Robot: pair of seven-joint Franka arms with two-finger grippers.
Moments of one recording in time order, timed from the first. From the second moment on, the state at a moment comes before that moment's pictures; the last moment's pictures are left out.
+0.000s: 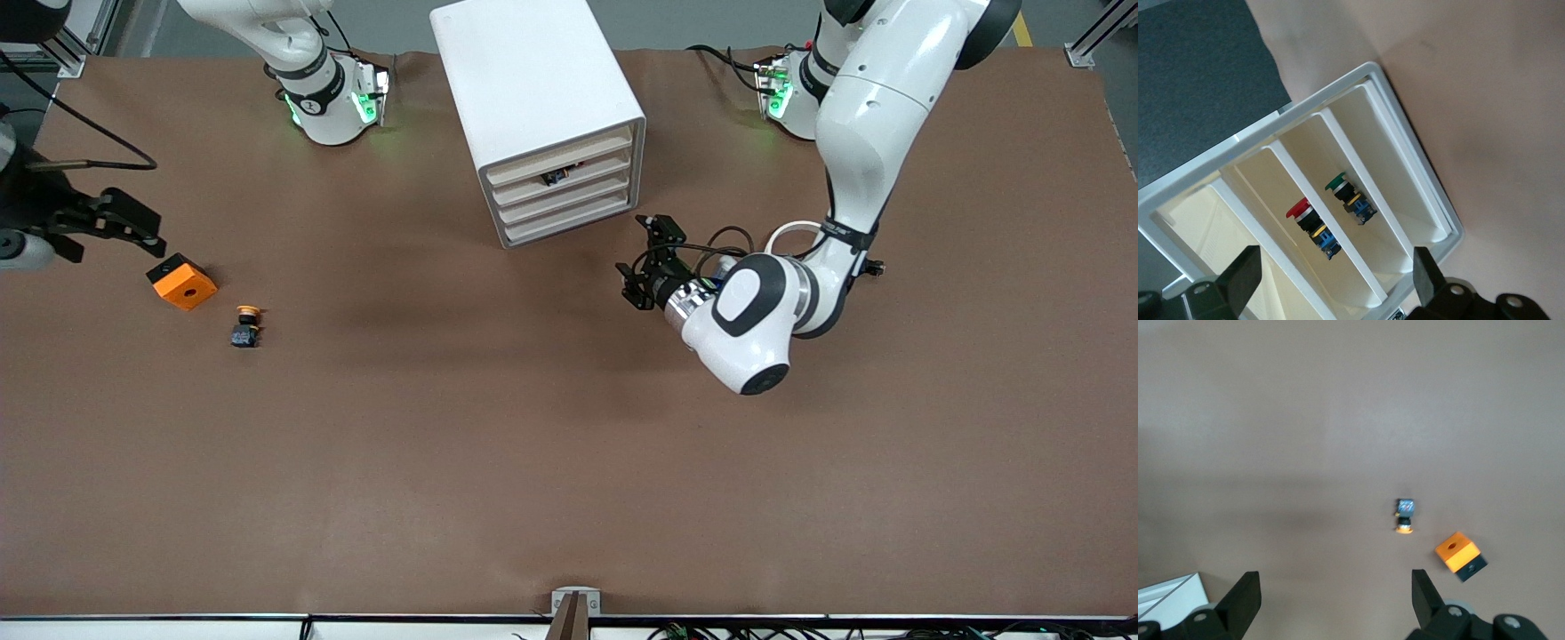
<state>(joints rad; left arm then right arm) -0.34 0.74 -0.18 -1.48 -0.78 1.45 -1.79 0.15 0.03 -0.08 -1.51 0.00 1.53 0.03</state>
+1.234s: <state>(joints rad) -0.47 0.86 -0.18 -1.48 -0.93 1.34 -2.02 0.32 0.10 -0.07 -1.51 -0.02 1.51 0.25</state>
